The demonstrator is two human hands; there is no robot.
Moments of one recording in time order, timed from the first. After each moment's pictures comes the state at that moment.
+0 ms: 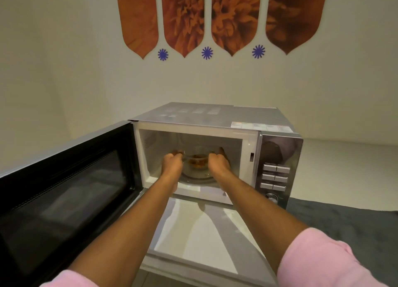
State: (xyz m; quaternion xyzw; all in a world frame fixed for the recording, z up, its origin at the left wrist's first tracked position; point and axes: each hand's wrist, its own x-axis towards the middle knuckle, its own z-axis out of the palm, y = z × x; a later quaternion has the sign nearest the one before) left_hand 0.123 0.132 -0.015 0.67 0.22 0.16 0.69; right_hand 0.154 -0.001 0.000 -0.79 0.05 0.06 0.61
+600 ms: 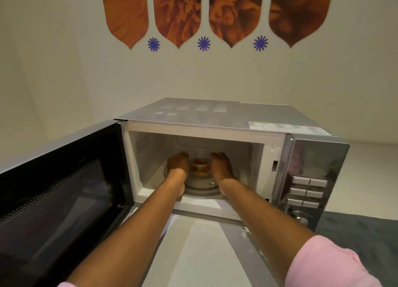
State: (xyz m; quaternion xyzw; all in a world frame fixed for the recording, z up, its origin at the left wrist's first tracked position) left_hand 0.215 0.154 -0.041 0.63 0.23 0.12 0.73; right_hand 0.235 0.038 -0.041 -0.78 0.04 0.00 0.63
